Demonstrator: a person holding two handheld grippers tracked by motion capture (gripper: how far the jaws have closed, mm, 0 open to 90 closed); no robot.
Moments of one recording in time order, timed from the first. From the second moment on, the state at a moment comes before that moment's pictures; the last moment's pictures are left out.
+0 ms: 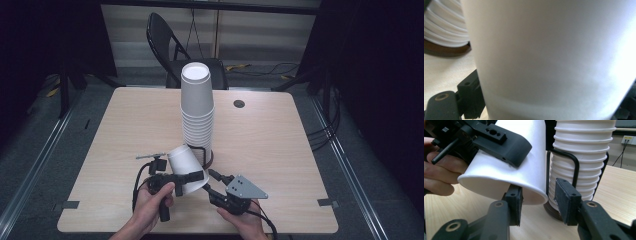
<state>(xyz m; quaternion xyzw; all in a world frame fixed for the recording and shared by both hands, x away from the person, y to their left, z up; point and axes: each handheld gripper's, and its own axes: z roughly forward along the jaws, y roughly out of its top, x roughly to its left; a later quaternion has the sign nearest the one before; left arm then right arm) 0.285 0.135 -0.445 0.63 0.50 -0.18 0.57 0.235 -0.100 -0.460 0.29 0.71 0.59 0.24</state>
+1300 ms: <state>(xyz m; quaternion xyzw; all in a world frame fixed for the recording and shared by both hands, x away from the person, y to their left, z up) 0.280 0.118 -0.452 0.62 0.46 -0.19 0.60 0.235 -0.100 -0.462 0.30 0.71 0.59 0.25</state>
